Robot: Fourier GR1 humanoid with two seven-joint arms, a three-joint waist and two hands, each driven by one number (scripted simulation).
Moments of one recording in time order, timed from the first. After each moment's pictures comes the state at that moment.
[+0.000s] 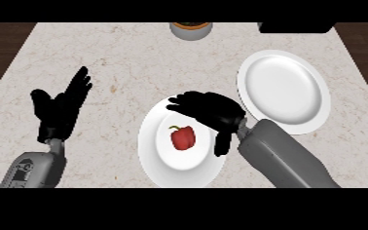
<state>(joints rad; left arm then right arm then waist) -0.18 0.30 -0.04 -1.39 0.14 0.10 0.16 -0.61 -0.25 0.67 -1.24 0.63 0.26 -0.18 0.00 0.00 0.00</state>
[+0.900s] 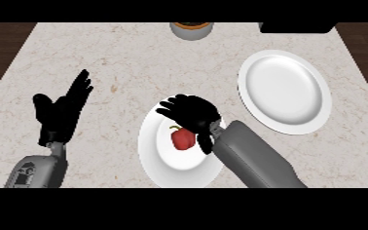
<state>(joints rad) -0.16 0.26 0.00 -1.39 0.09 0.07 0.15 -0.65 -0.05 0.64 -1.09 0.94 0.37 -0.07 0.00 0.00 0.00</state>
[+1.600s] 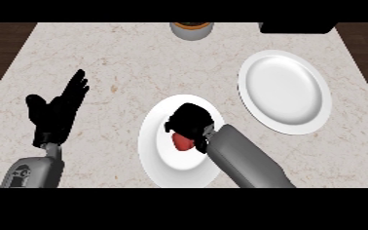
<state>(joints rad) -0.15 0.25 0.04 -1.42 0.06 0.03 0.16 -0.65 0.00 0.67 -0.98 1.06 0.39 -0.13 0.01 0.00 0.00</state>
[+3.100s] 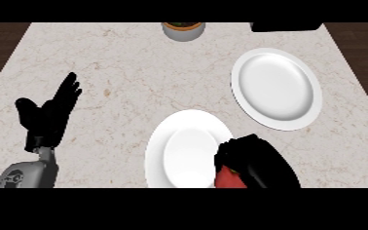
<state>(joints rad) -0.12 0.24 0.09 -1.44 0.06 0.02 0.17 0.01 -0.29 0.56 -1.90 0.93 -0.09 -0.13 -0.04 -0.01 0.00</state>
